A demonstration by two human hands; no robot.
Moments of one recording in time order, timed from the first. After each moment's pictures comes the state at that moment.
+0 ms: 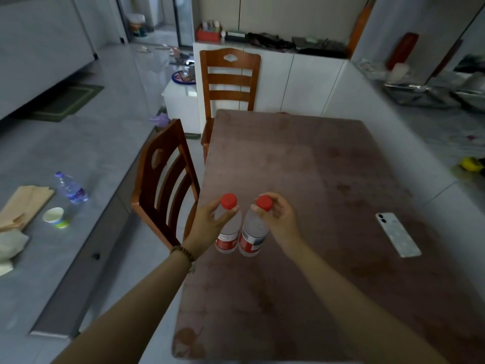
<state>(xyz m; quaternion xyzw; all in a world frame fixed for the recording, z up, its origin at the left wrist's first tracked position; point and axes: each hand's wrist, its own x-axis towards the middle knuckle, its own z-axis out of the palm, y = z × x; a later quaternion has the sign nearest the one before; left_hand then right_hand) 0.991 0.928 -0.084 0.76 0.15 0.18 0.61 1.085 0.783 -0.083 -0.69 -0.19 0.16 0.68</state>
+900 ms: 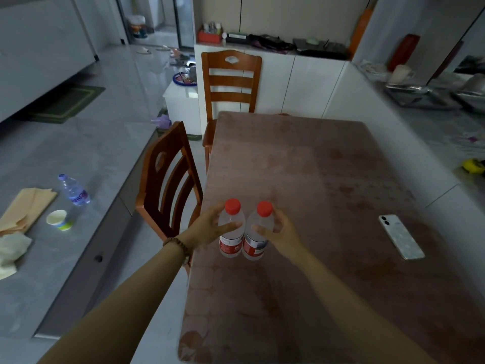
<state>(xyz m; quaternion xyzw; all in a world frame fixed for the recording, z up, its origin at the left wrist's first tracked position) 0.995 0.964 -0.093 0.84 0.11 -0.02 0.53 1.082 0.776 -0.101 -0.75 -0.20 0.25 0.58</state>
